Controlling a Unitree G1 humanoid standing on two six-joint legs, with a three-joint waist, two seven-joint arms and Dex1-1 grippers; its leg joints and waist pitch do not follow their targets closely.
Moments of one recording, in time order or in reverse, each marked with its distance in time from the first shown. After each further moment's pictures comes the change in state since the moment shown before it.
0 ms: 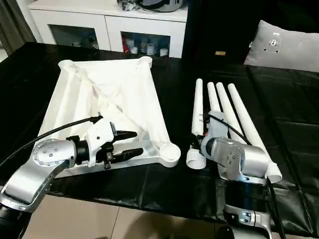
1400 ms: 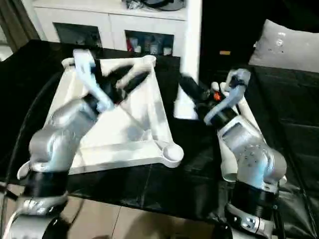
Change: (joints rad) left arm -0.331 -0.430 0.357 0.133 -0.361 0.203 0.426; right arm 0.022 0.059 -0.155 -0.224 0.418 -0.386 0.495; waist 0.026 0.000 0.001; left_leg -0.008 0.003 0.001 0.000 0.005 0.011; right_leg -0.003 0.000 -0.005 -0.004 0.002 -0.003
